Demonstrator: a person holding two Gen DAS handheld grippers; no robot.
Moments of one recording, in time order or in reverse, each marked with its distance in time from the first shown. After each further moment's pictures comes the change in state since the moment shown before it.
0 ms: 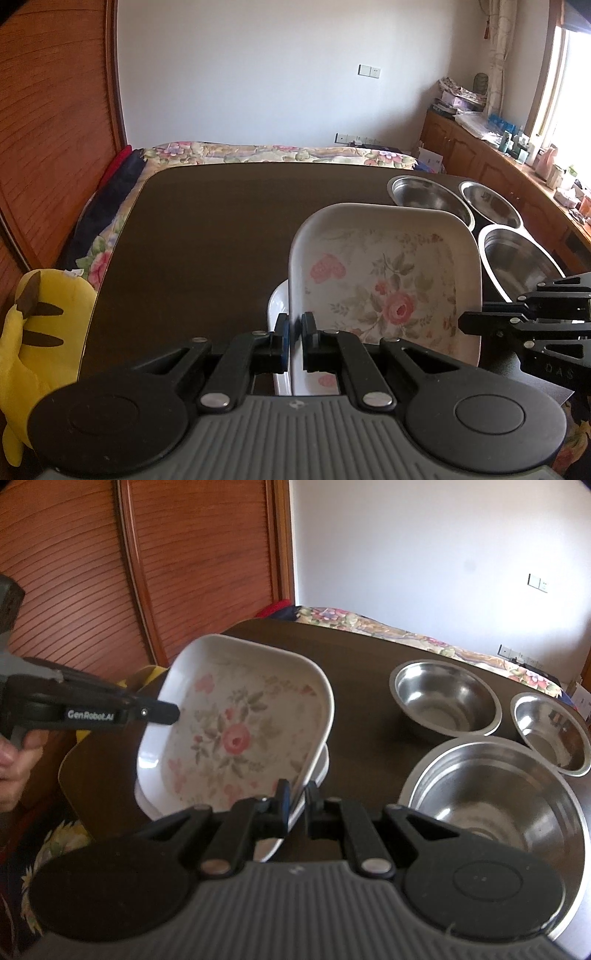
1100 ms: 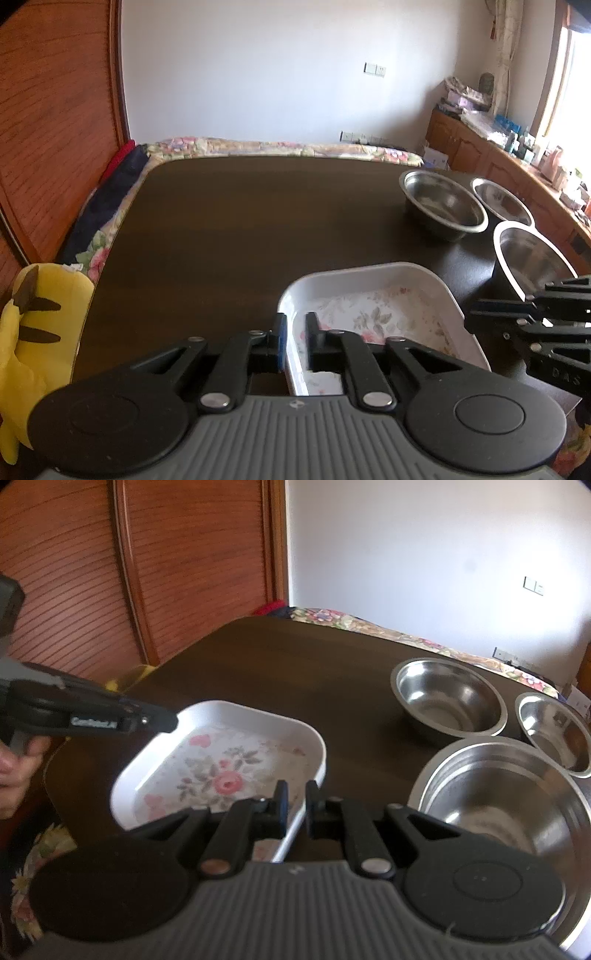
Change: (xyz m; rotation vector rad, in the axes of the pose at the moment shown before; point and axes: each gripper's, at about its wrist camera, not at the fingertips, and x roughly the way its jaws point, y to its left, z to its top) left arm 0.012 0.003 -0.005 -0.013 -0.009 0.009; right arm 0.010 0.008 -0.001 -0.001 -0.009 -0.024
